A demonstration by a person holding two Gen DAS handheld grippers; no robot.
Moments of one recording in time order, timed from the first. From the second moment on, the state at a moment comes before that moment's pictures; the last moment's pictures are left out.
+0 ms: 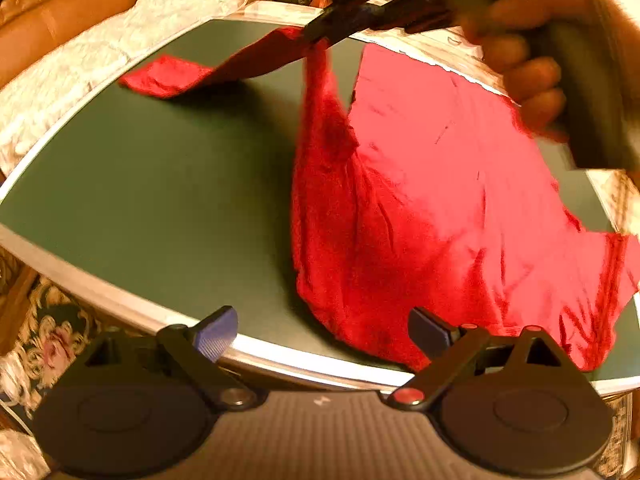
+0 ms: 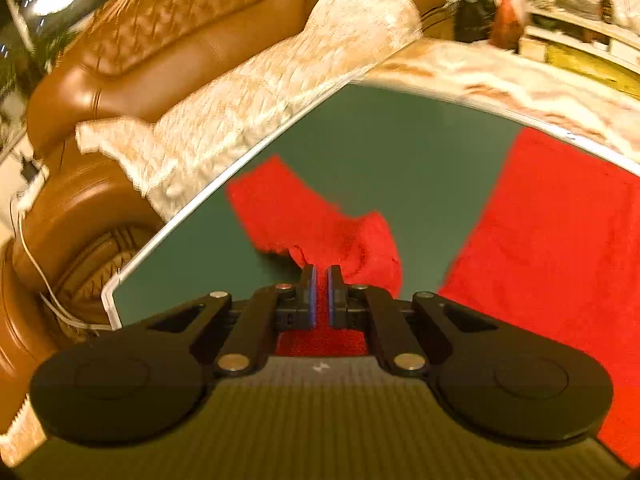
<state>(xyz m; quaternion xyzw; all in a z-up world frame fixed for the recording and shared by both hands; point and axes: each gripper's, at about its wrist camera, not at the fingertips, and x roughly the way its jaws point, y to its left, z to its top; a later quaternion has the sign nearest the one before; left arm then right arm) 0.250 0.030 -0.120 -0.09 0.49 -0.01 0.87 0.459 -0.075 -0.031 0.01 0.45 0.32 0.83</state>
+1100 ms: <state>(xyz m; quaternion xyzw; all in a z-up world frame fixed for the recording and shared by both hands) 0.251 -0.139 -0.068 0.07 0.38 -0.18 0.91 0.403 -0.386 0.010 0.17 0.34 0.18 0.91</state>
